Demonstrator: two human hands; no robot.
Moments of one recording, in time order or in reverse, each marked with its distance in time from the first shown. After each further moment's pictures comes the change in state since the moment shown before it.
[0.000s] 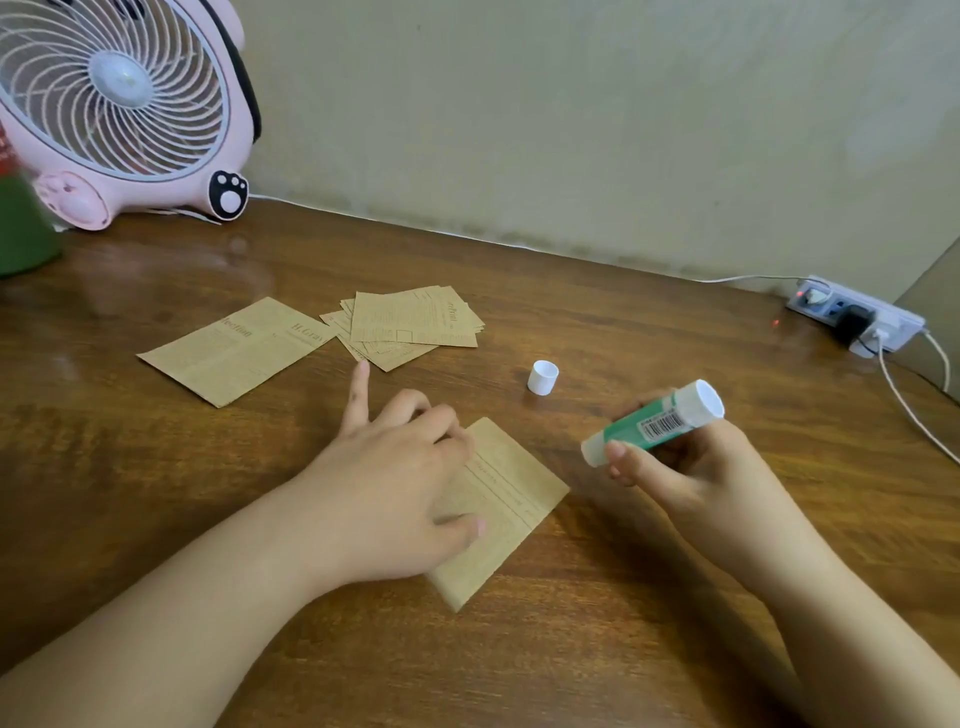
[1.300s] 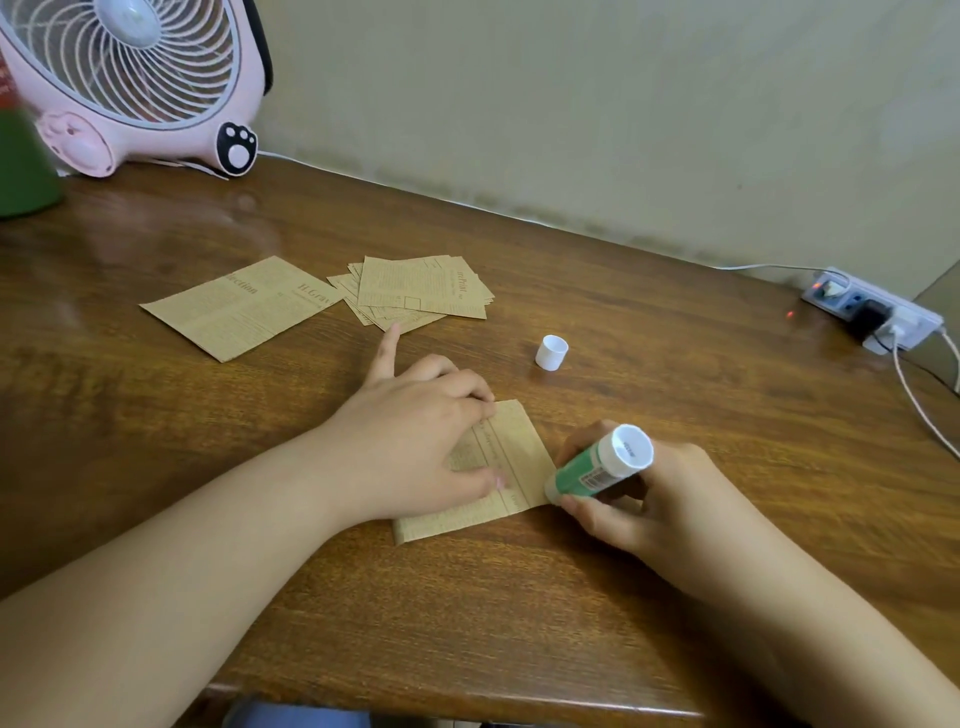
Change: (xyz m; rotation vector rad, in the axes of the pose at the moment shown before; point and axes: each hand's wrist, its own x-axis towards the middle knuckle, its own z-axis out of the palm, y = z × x) left_hand 0.017 0.000 0.003 -0.074 -0.004 0.038; right_hand -0.010 0.000 0.014 -0.212 -0.326 -0.345
